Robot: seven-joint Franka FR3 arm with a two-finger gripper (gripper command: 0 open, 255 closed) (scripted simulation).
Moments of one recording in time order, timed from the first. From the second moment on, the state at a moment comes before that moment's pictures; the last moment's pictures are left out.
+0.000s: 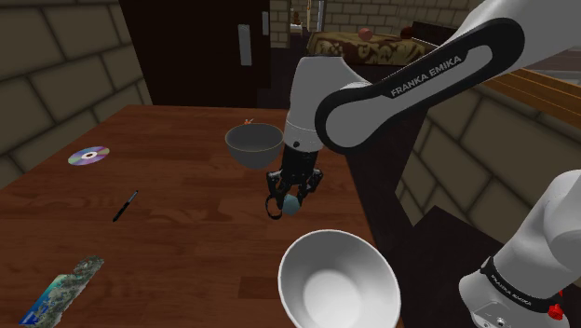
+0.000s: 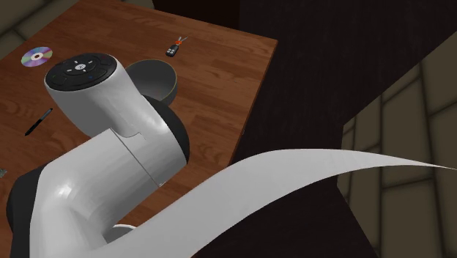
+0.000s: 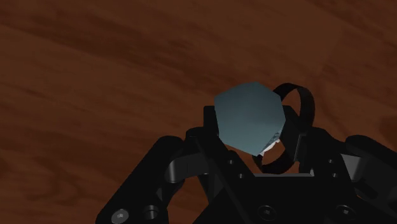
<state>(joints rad) 0.12 0.02 0.47 -2.22 0.18 2.34 0.78</state>
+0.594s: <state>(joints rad) 0.12 -0.03 0.47 -2.17 0.19 2.24 0.78</state>
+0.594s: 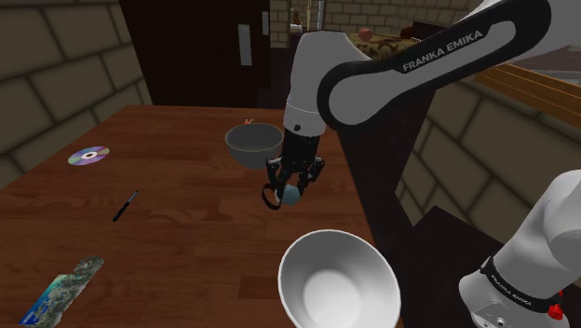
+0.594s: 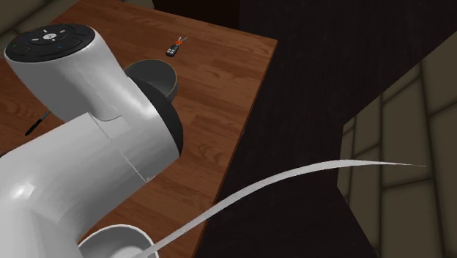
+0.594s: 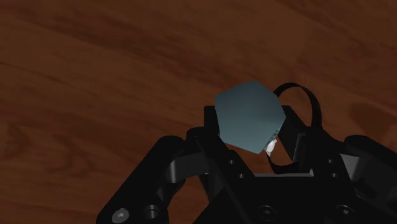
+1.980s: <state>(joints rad) 0.11 -0.11 0.45 -1.98 0.21 1.96 0.79</state>
